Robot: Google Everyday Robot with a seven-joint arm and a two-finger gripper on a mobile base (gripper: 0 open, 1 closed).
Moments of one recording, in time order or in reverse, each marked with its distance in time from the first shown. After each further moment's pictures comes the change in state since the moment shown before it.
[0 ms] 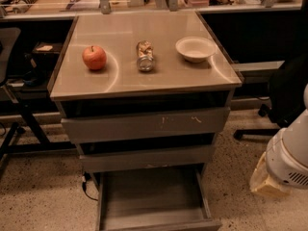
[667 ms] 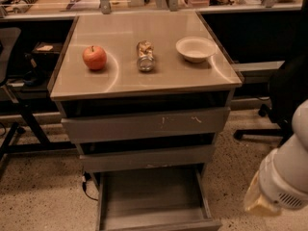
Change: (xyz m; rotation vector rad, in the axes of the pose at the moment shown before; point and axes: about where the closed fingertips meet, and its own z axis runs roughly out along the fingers) arm 0.004 0.019 0.035 -0.048 -0.005 0.018
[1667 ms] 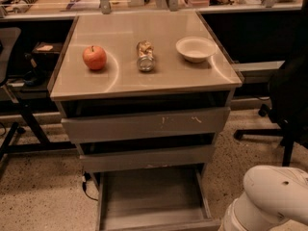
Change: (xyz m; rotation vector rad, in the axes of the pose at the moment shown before) arm 0.001 0.050 0.180 -0.212 -0.039 0.115
